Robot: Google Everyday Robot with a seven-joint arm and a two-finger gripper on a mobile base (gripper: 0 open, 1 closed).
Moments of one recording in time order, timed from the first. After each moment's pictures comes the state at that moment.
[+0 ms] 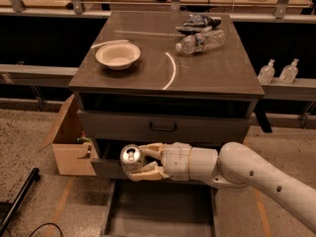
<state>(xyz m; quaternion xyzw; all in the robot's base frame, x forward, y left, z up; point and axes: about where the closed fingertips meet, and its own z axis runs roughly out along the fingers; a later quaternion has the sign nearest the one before) 0.474 0.051 0.722 -0.52 0.57 0.34 0.54</state>
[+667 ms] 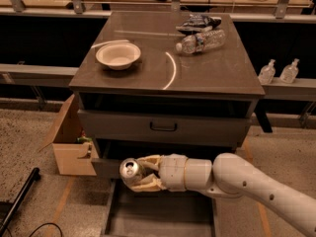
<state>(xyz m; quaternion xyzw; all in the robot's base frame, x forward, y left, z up) 0.464 0.055 0.676 -0.54 0.58 0.31 0.53</state>
